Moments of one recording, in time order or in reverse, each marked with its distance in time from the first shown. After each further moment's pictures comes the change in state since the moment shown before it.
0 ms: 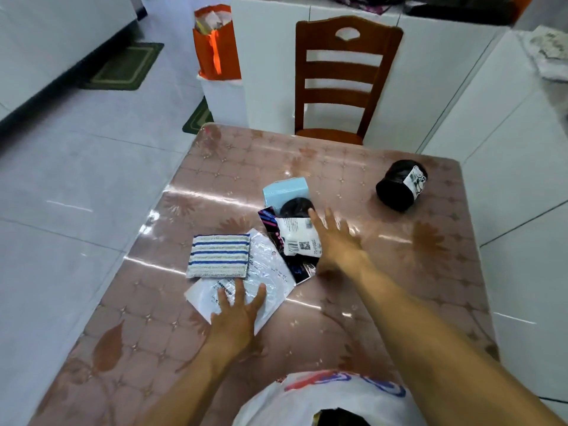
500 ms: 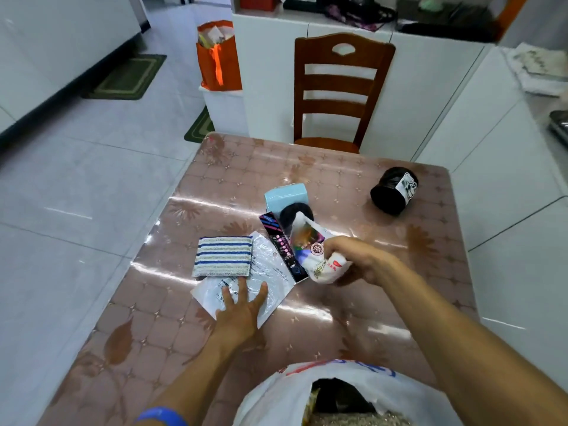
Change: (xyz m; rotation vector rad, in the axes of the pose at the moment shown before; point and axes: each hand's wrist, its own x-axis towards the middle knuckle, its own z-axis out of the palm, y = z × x) left_hand -0.008 0.000 -0.005 -0.026 -0.032 -0.008; right_hand -0.085 0.003 -0.050 1.133 -0.264 0.231
